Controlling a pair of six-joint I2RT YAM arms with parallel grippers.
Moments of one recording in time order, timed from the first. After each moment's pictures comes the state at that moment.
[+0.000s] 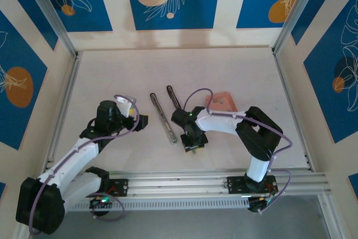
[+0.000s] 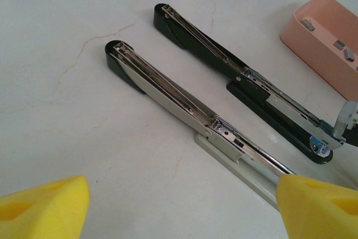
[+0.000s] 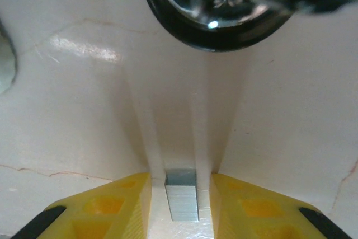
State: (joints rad) left arm -0.32 0.95 0.49 -0.14 0.31 -0.10; right arm 0.92 1.77 1.06 -0.92 -0.10 0.64
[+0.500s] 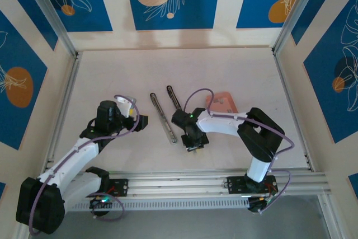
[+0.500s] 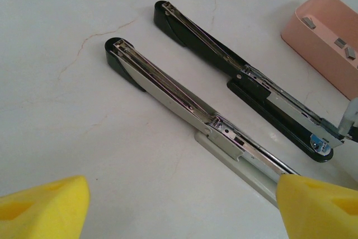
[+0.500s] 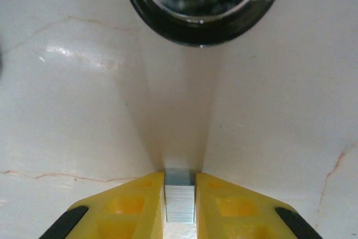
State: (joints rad) left arm -0.32 0.95 0.49 -0.14 0.31 -0.10; right arm 0.94 1.73 1.02 -0.89 -0.06 0.66
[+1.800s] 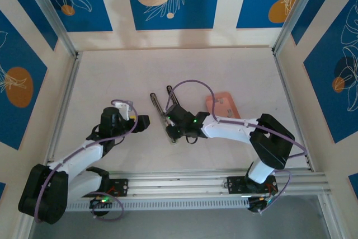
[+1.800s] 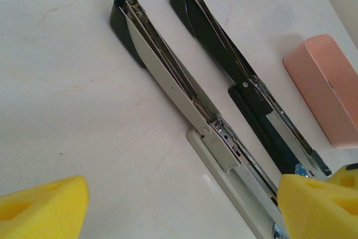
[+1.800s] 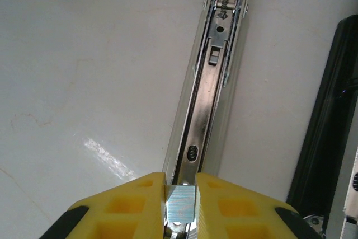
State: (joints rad) left arm -0.32 1.05 0.33 0.16 0.33 -0.44; right arm 1.00 1.63 1.00 -0.37 0.05 0.38
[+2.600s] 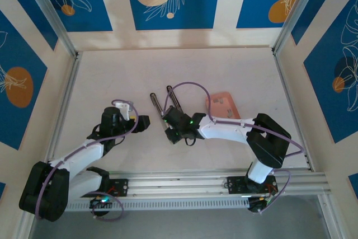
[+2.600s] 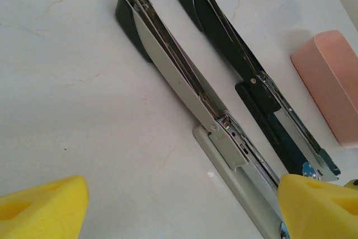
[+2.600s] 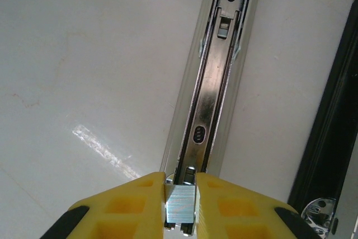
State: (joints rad) left arm -0.32 1.07 0.33 0.16 0.32 -0.44; right arm 1.03 1.66 1.03 -0.45 0.08 0.39
